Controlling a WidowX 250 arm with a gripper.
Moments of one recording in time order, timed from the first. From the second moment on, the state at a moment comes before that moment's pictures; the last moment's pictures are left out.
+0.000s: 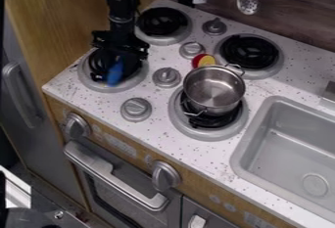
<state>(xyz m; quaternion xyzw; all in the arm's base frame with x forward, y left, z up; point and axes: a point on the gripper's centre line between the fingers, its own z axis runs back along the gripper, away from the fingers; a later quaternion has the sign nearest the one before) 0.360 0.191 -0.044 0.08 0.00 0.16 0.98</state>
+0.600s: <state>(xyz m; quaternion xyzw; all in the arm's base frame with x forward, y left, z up) 0.400 0.161 -0.027 0.10 -0.04 0.09 0.99</state>
